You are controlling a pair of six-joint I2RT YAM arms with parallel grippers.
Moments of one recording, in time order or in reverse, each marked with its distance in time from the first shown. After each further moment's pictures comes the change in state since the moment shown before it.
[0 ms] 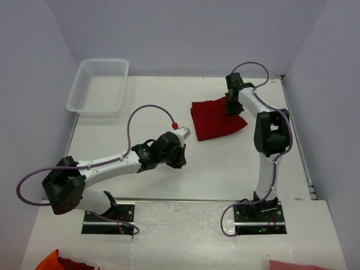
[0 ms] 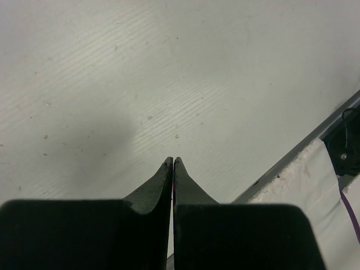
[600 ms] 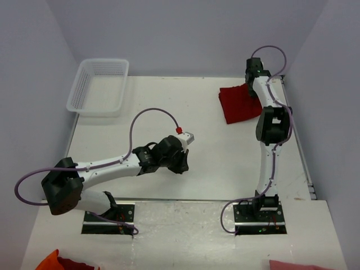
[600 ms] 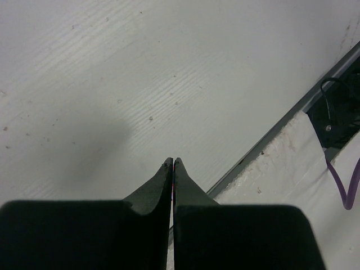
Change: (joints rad) left arm -0.060 -0.023 -0.012 -0.024 0.050 -0.007; right arm -0.198 0.298 0.506 -0.080 0.282 -0.210
